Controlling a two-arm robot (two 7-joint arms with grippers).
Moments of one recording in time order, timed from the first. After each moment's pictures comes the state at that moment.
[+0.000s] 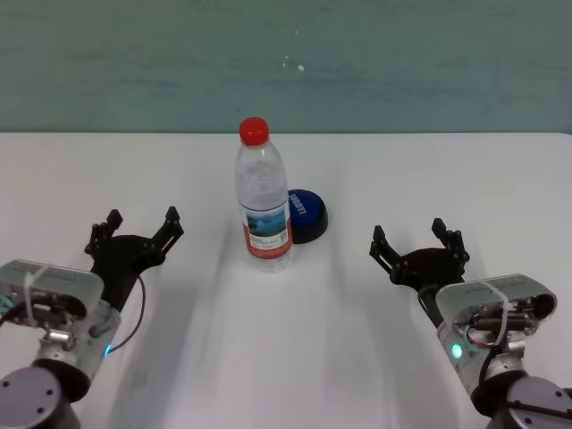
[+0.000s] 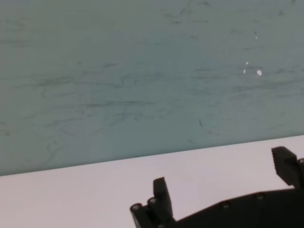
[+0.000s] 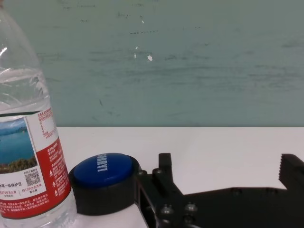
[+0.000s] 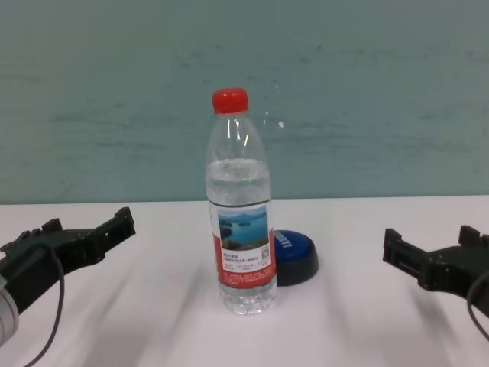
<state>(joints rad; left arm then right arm) 0.01 0.22 0.15 -1.53 -0.14 -0.08 -0.05 -0.06 0.16 -0.26 -1.64 0.19 -0.04 -0.06</state>
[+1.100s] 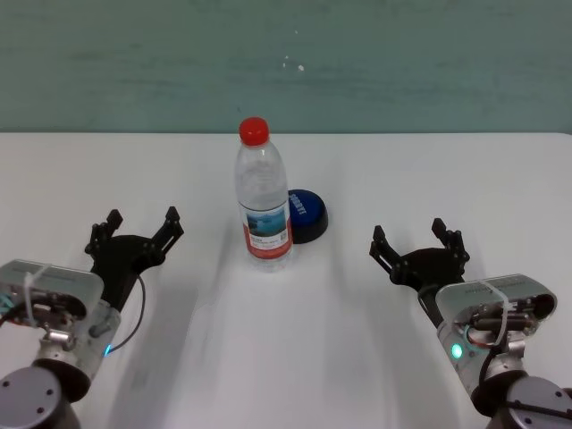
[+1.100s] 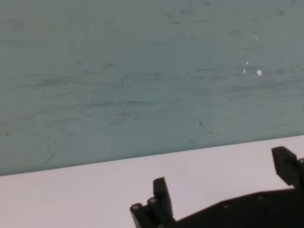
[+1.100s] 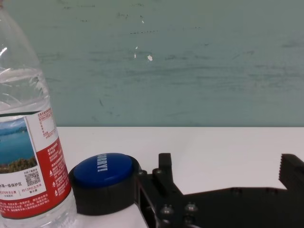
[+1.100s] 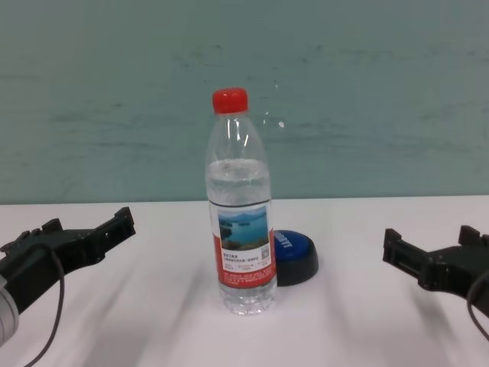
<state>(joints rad) 0.01 0.22 0.15 -1.53 -0.14 -0.08 -0.05 -0.06 0.16 -0.26 -1.64 0.19 -0.04 -0.06</state>
